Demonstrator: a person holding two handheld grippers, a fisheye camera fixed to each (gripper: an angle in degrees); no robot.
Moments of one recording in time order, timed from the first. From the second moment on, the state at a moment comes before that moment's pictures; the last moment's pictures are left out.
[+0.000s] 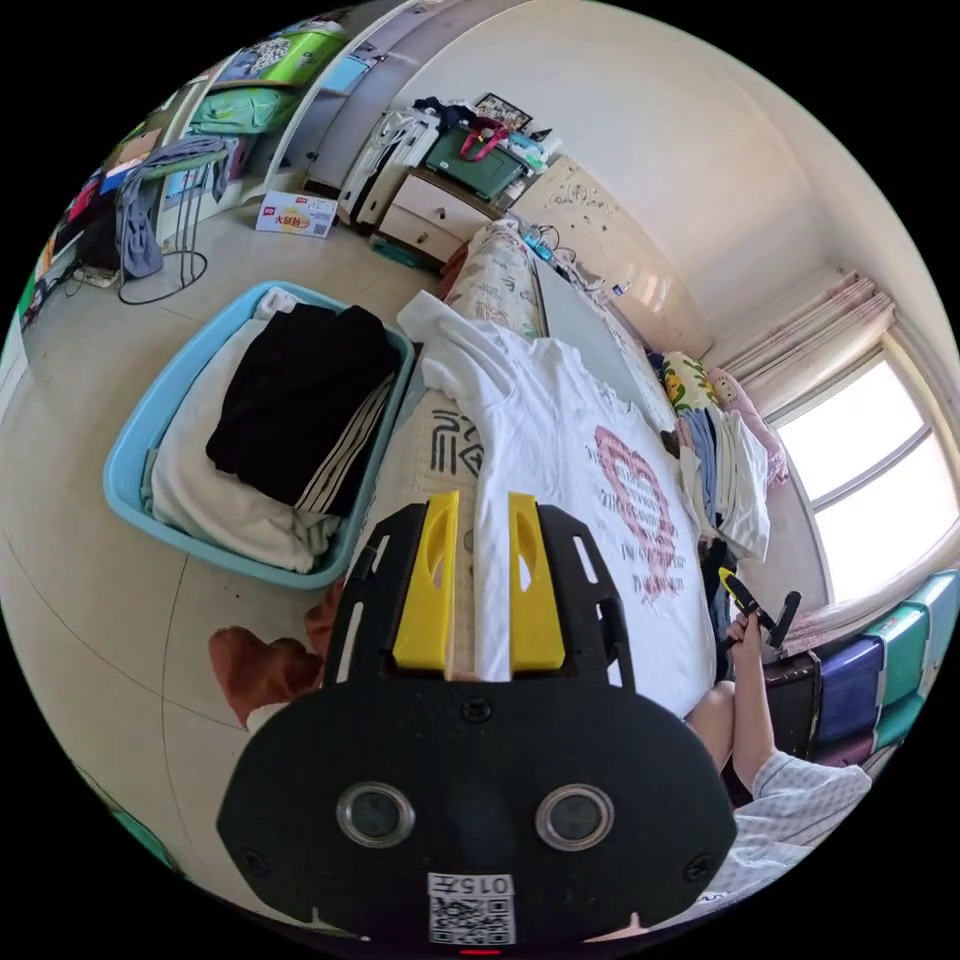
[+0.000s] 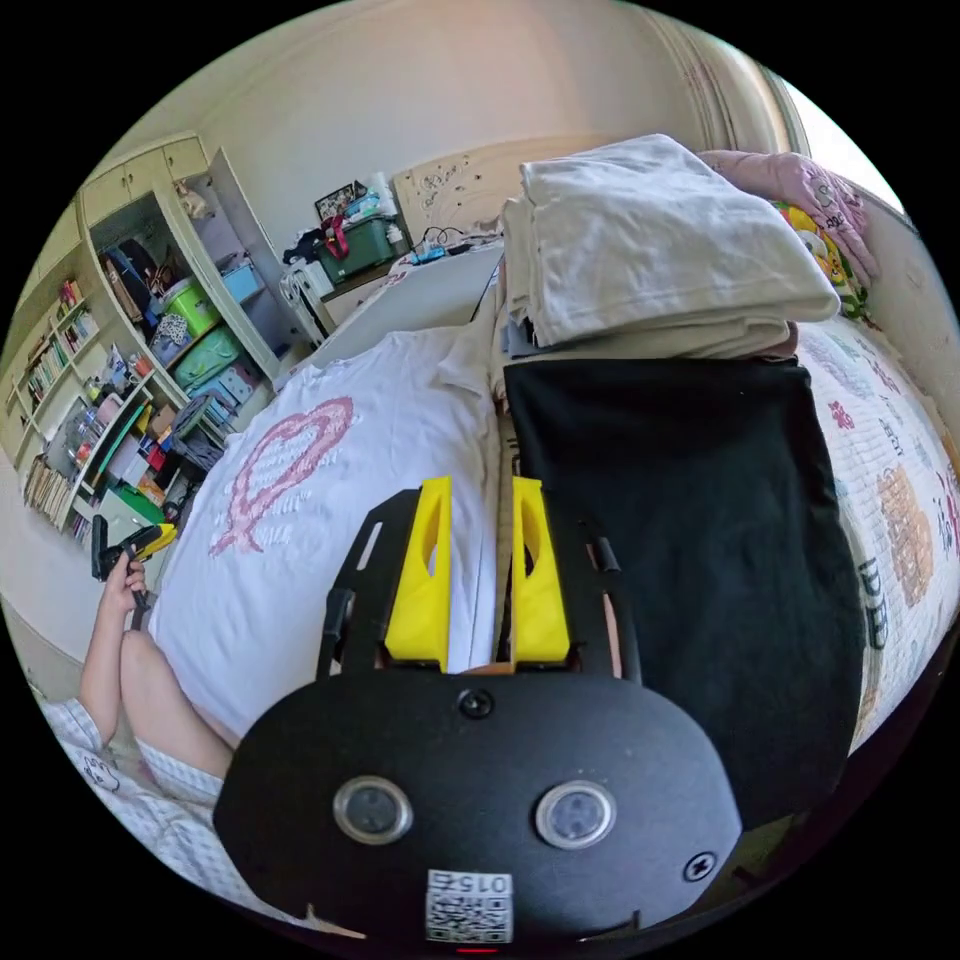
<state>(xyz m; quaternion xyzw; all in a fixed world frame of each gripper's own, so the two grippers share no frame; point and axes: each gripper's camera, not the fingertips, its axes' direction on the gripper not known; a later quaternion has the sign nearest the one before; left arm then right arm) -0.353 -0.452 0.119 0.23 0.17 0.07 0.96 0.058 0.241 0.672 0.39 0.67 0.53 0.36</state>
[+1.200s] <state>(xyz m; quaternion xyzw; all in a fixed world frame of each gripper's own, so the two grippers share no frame) -0.321 -0.347 0.081 0.16 0.14 0.06 0.98 0.056 0.151 0.768 0.30 0.60 0.64 0.37</state>
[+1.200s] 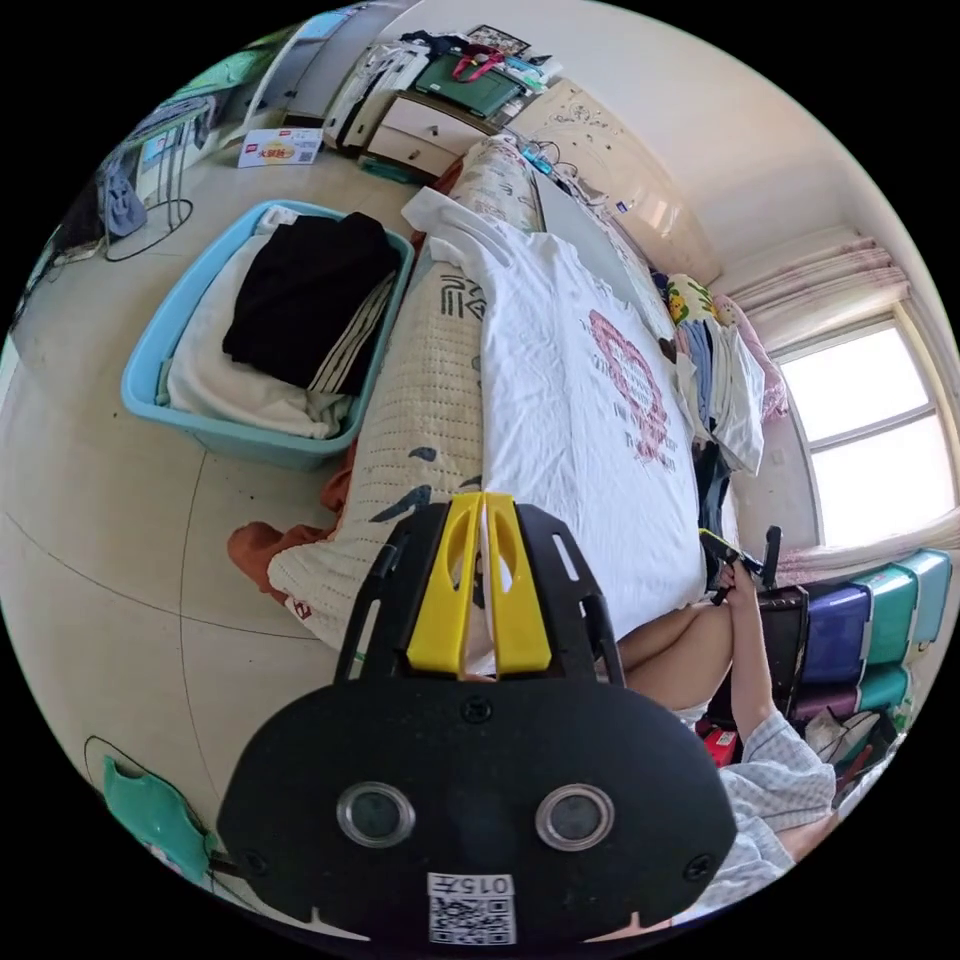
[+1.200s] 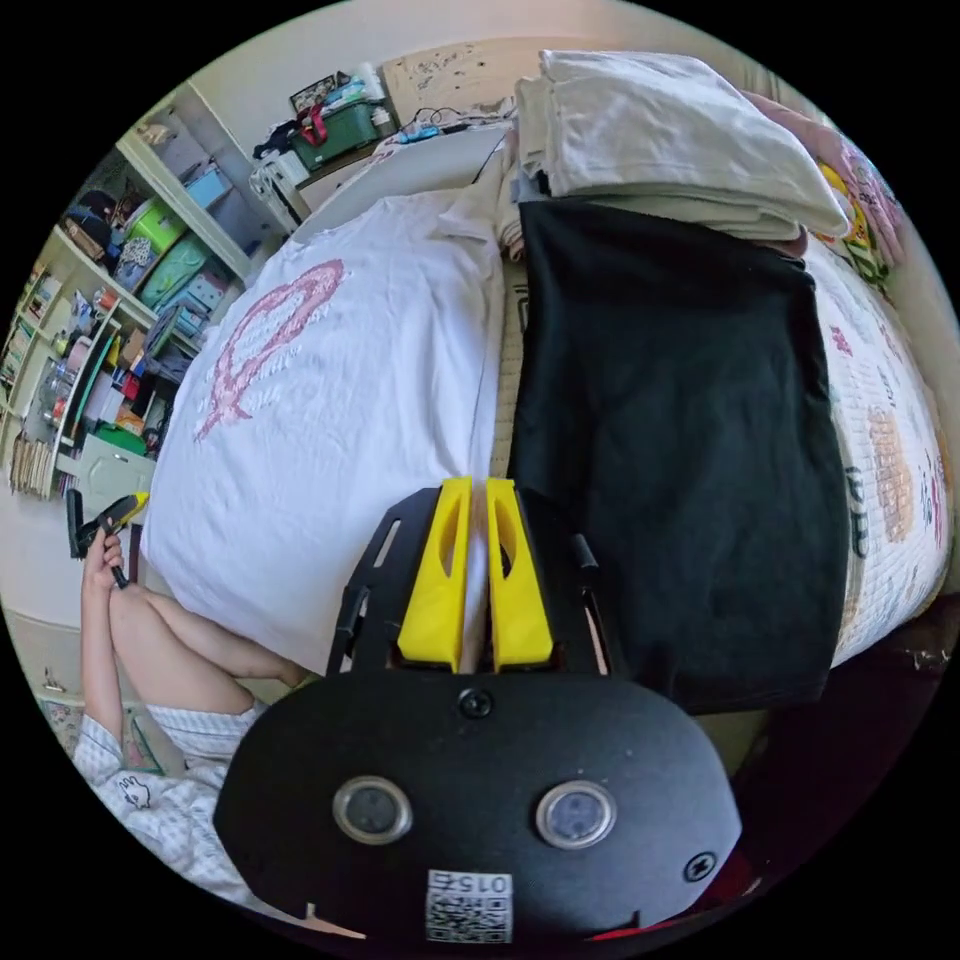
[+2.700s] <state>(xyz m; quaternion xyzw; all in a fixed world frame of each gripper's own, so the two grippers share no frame) 0.355 -0.626 0.098 0.22 0.17 0.31 0.91 0.308 0.167 0.653 0.31 0.69 0.55 0.36</state>
